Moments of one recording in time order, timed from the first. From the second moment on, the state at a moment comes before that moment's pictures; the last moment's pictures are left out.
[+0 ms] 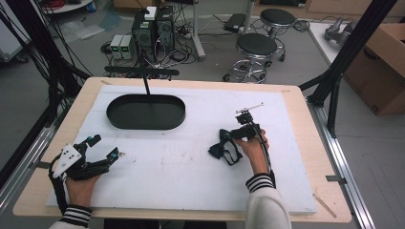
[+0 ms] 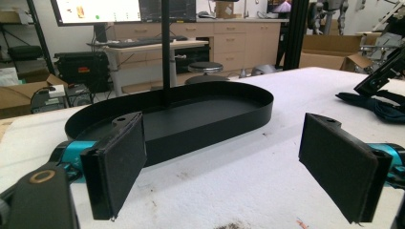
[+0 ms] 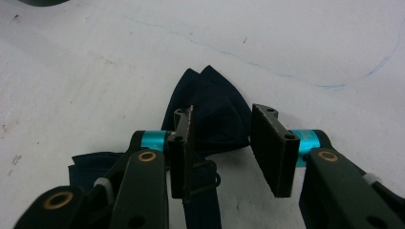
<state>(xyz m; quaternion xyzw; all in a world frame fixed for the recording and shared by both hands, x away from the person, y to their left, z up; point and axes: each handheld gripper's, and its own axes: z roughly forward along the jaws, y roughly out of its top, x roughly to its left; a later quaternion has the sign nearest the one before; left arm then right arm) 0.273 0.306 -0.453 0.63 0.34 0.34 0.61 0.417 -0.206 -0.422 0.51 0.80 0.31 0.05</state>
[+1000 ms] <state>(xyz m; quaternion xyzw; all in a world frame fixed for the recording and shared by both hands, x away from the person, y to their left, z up) 0.273 0.306 -0.453 0.64 0.34 0.34 0.60 0.419 -0.181 -0.416 0.49 0.84 0.23 0.07</state>
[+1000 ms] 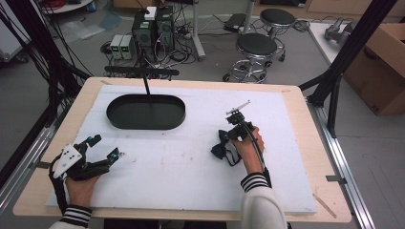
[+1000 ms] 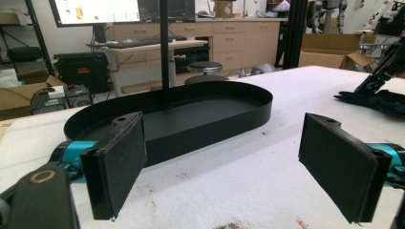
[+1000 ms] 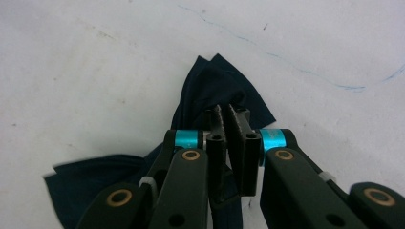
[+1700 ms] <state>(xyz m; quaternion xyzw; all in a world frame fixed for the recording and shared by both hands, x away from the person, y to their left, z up) 0.273 0.305 -0.453 0.64 0.34 0.34 0.60 0.415 -0.187 -0.407 0.49 0.83 0.28 0.05</state>
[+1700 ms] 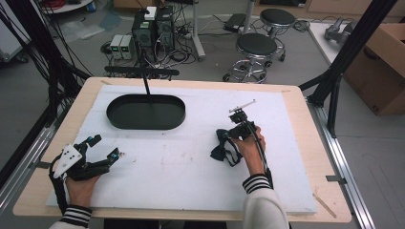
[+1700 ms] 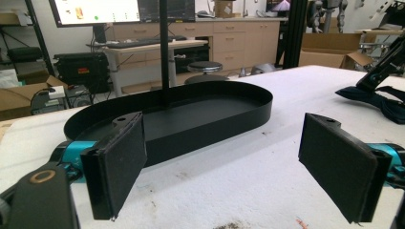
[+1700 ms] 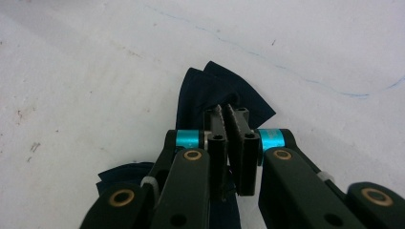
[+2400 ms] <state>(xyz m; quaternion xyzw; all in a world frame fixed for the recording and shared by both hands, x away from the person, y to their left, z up) 0.273 0.305 -0.453 0.64 0.34 0.34 0.60 0.399 -0.197 -0.378 0.44 0.77 0.45 0.10</state>
